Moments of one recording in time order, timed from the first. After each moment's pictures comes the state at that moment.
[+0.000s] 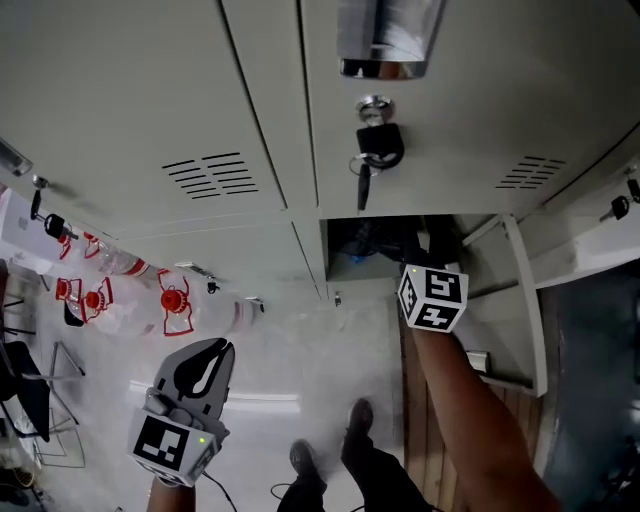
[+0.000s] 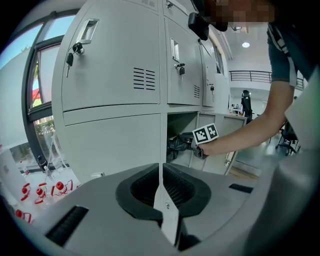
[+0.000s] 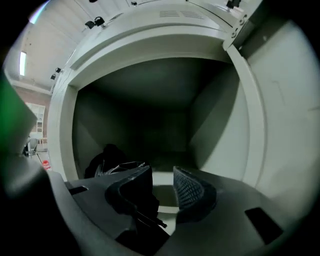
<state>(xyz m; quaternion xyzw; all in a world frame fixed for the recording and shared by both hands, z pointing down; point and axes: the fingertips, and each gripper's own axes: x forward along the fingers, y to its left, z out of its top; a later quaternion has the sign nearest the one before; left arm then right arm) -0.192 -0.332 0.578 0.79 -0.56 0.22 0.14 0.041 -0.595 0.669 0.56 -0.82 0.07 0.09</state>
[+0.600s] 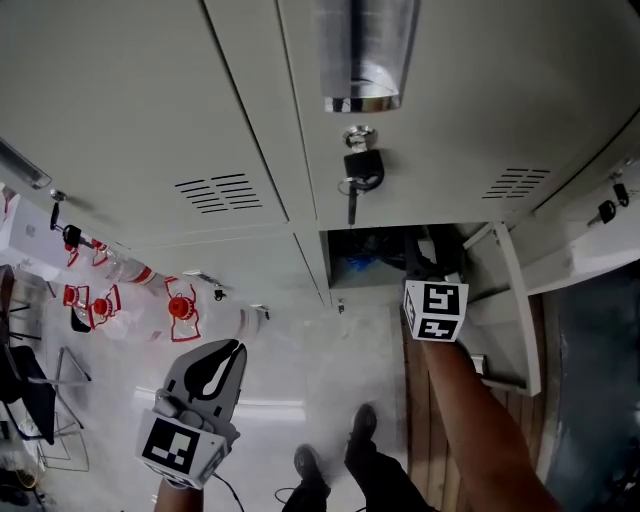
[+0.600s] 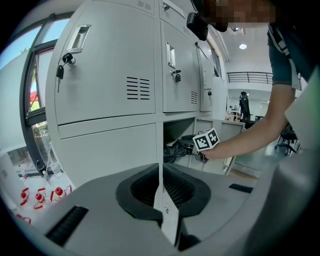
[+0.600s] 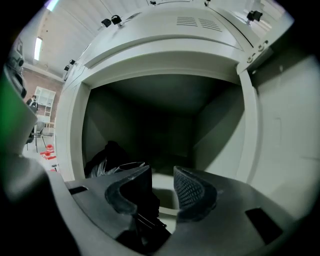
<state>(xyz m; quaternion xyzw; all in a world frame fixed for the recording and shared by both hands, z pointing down) -0.174 -0.339 0.551 0.80 -0.55 0.20 0.13 0.045 -0.583 0.652 0.54 -0.83 0.01 0.13</state>
